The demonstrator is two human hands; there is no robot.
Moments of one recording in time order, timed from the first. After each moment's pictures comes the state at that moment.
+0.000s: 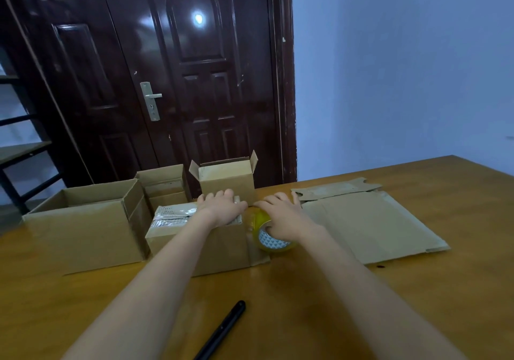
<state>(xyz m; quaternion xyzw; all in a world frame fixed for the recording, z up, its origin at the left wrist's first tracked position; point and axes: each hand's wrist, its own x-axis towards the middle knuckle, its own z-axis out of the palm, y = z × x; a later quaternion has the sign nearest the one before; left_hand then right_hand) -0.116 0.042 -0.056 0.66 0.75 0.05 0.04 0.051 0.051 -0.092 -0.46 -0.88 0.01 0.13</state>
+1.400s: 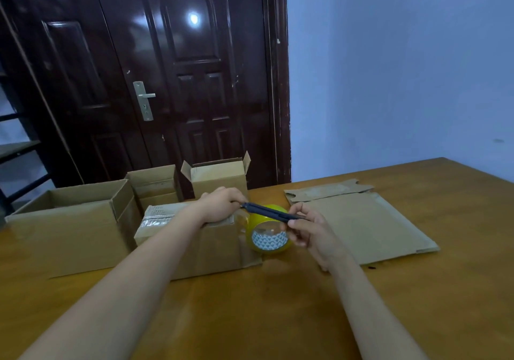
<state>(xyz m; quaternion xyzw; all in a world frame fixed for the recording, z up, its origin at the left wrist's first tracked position) -0.117 0.051 -0.047 0.78 0.61 0.08 0.12 0.111 0.015 -0.114 -0.25 -0.53 0.64 0.50</state>
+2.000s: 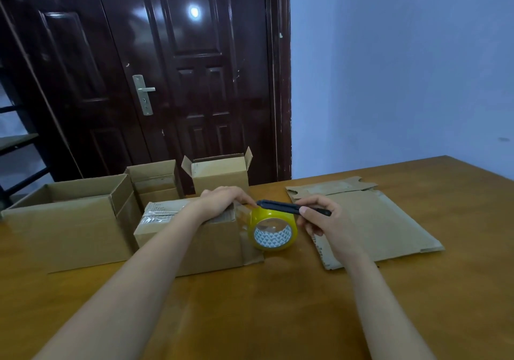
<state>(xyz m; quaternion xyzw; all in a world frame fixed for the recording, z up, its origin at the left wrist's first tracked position) -0.104 0.022 -0.033 0.76 0.62 0.11 0.19 0.125 0.004 -0.095 -0.35 -0.59 0.47 0.55</state>
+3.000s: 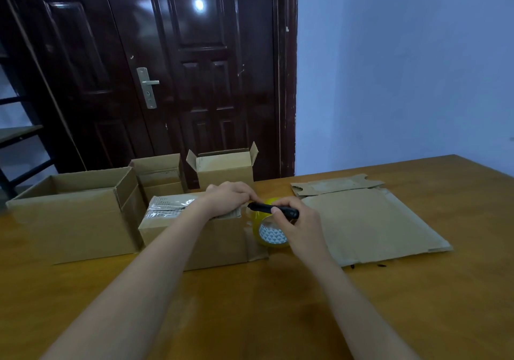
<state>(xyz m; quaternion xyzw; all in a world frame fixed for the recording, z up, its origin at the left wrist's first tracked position) -0.118 0.046 -0.052 0.77 0.60 0.12 0.15 0.063 -0.001 -0.109 -0.40 -0.70 0.25 0.53</state>
